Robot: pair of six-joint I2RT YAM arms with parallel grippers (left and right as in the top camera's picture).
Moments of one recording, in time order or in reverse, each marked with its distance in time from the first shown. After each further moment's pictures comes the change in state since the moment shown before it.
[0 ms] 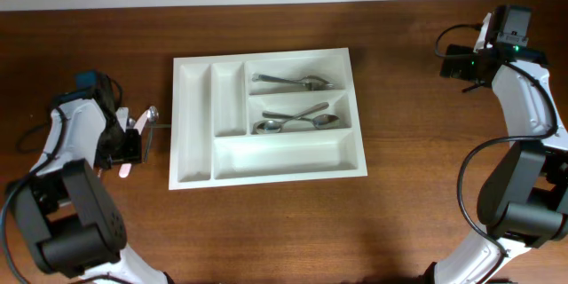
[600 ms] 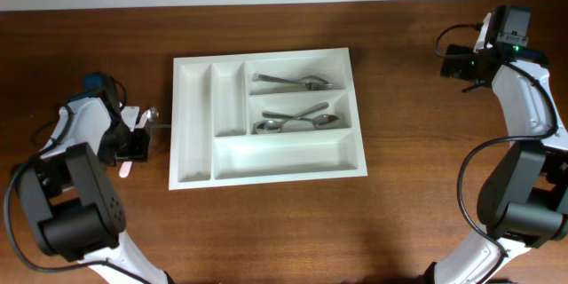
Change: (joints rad) left arm 0.000 0.093 -0.001 0.108 0.077 0.121; right arm 0.000 0.000 0.000 0.000 0.000 0.000
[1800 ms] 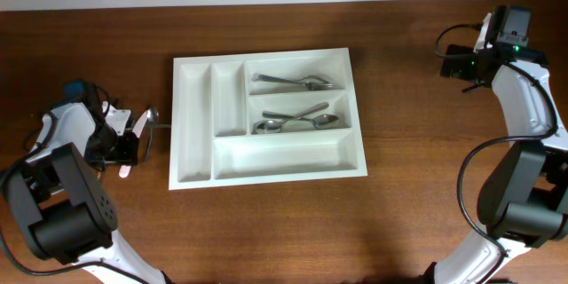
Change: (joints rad) left arm 0.088 0.006 -0.002 0.018 0.082 0.121; right arm 0.000 0.000 0.000 0.000 0.000 0.000
